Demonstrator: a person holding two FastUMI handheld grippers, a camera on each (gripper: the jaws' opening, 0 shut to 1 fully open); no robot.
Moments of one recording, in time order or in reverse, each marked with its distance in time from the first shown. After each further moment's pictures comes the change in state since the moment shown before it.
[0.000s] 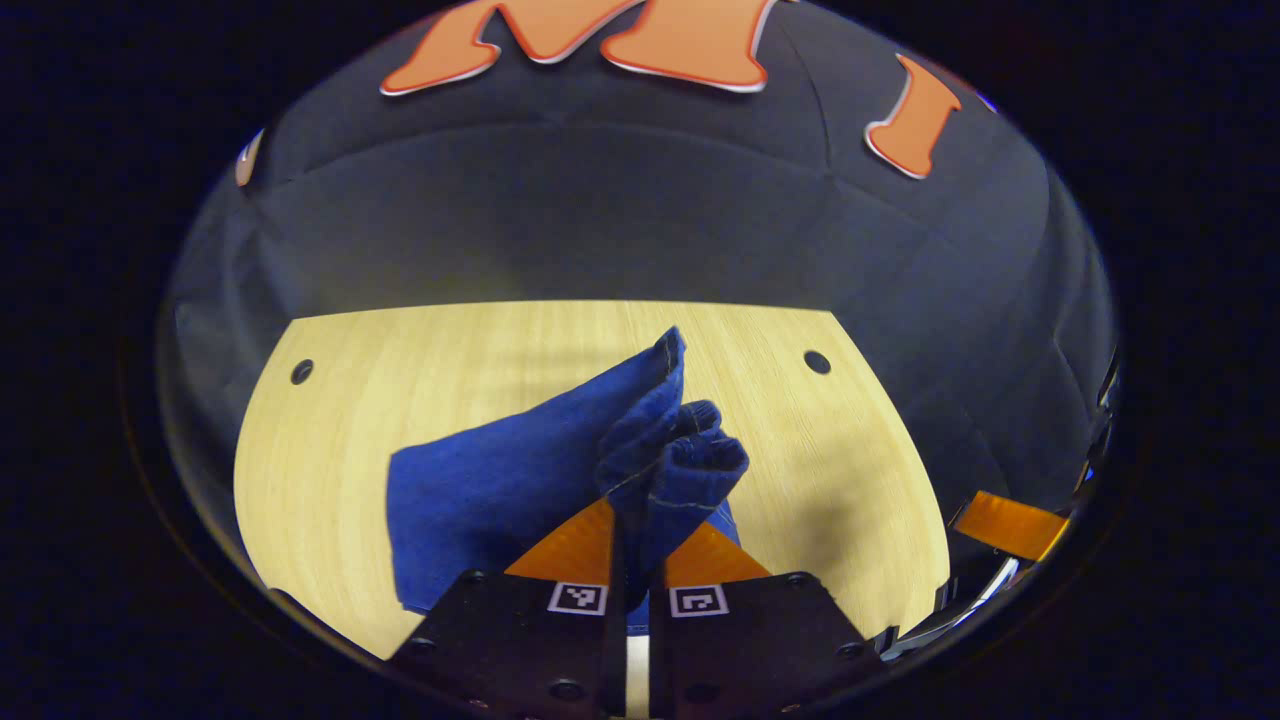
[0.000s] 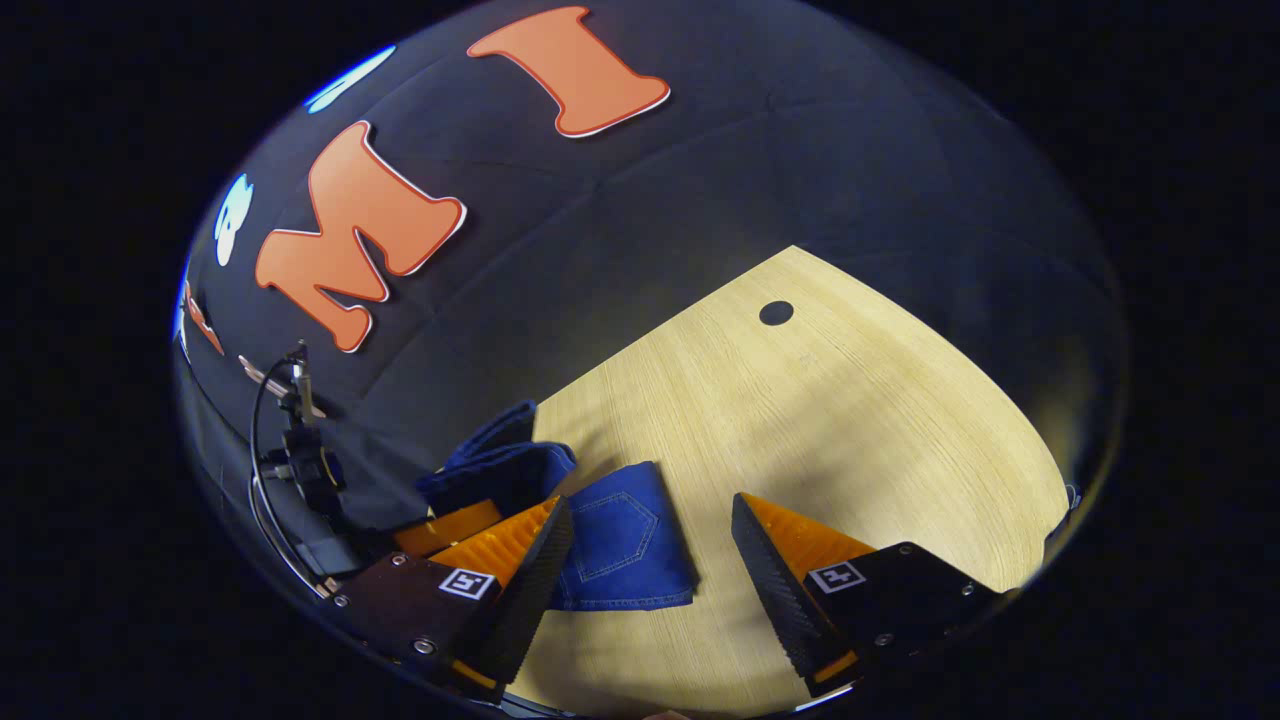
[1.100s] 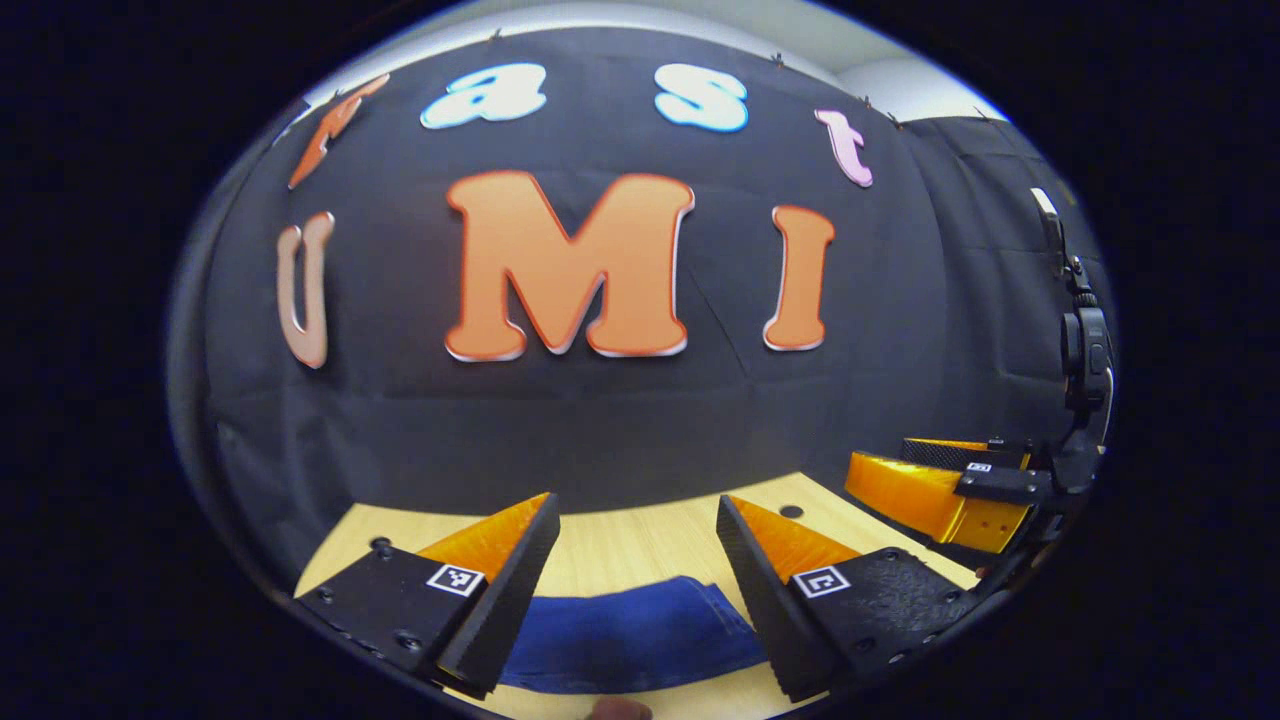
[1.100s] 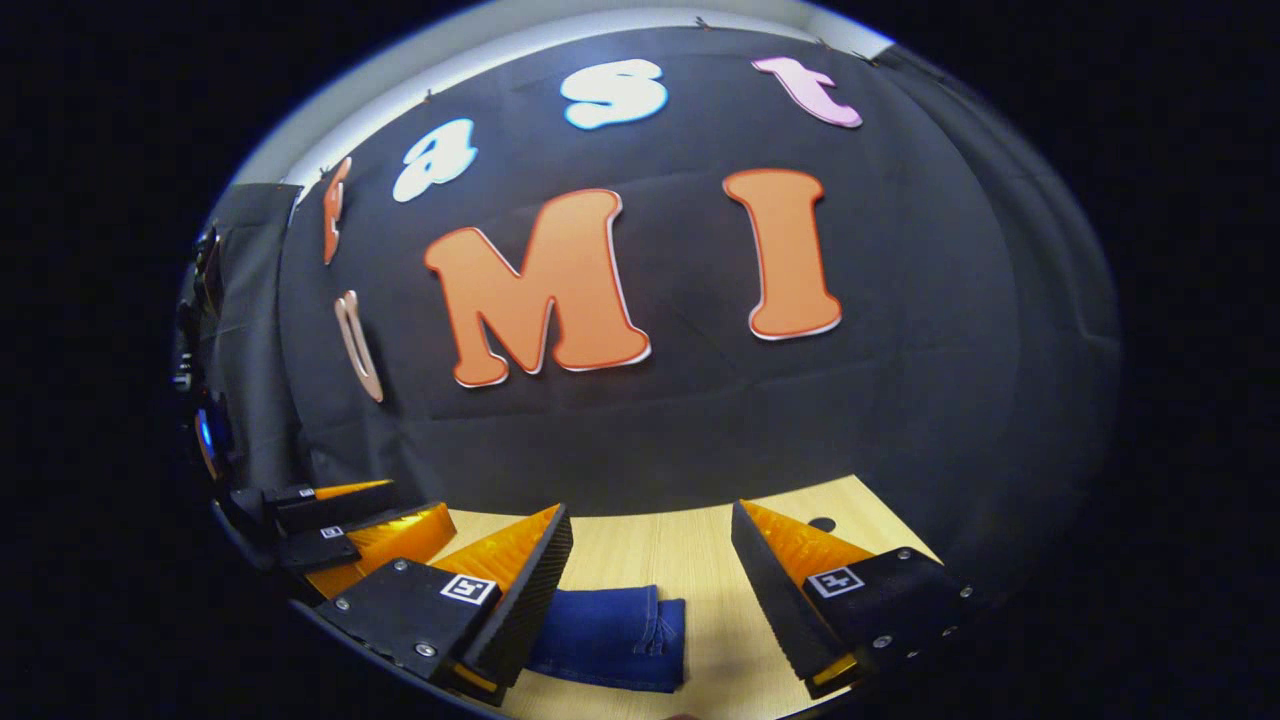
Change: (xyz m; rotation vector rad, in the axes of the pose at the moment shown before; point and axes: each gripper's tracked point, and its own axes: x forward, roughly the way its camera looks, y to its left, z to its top) left arm -0.243 0.010 0.076 0.191 -0.770 0.093; right arm -0.080 0.134 0.062 -0.486 -0.558 0.118
